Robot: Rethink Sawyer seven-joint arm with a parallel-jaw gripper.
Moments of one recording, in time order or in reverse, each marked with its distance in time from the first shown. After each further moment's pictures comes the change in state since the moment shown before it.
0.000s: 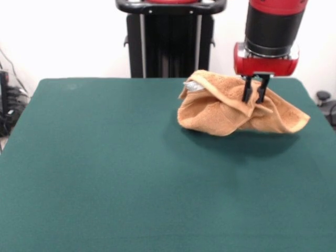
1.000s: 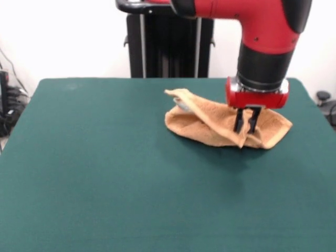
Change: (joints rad) arm -0.017 0.110 0.021 -0.083 -0.070 -0.084 0.000
